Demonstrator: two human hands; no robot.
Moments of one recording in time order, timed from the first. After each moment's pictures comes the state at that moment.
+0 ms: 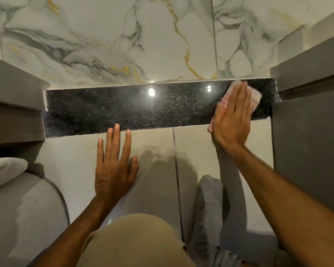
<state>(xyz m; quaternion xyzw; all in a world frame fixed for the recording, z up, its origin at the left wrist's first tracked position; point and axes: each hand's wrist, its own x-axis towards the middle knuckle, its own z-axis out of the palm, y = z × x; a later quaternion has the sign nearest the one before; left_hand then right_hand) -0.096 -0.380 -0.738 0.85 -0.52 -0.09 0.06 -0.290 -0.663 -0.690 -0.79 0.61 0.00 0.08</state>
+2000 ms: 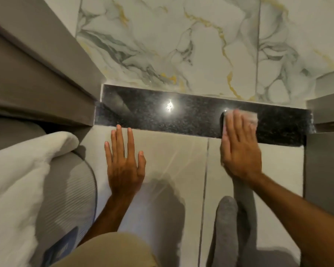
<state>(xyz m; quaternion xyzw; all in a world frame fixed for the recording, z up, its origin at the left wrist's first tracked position) -0.078 -0.342 -0.740 0.93 -0.34 -0.03 0.11 -0.279 -0.616 -0.697 -0.92 0.37 0.04 0.07</state>
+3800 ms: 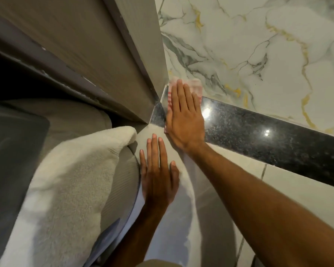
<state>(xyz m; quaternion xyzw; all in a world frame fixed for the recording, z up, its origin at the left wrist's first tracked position) -0.083 -0.321 -0.737 0.97 -0.23 -0.03 0.08 0.002 -0.486 -0.703 -0.96 0.21 0.06 0.17</state>
